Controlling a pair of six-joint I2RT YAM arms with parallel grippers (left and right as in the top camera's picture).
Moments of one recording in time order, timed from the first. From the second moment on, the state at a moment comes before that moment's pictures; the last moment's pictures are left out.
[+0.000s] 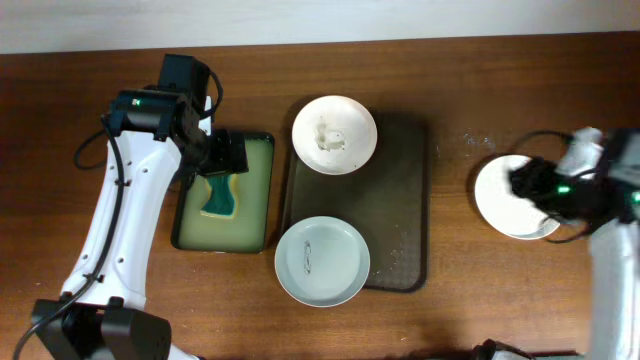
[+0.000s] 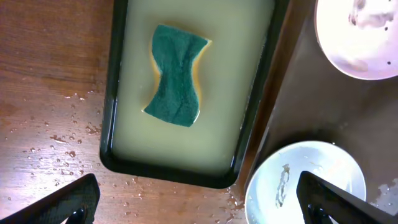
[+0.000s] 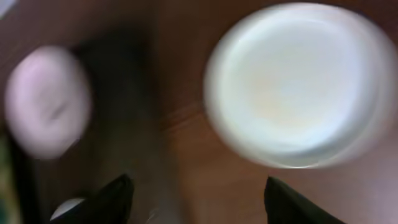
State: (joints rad) left arm -0.15 1.70 1.71 -1.36 -0.02 -0.27; right arm -0.40 1.26 1.14 -0.96 -0.35 0.15
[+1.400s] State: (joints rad) left arm -0.15 1.68 1.45 -1.04 -0.03 -0.28; right arm 0.16 1.56 1.16 -0.92 -0.21 0.15
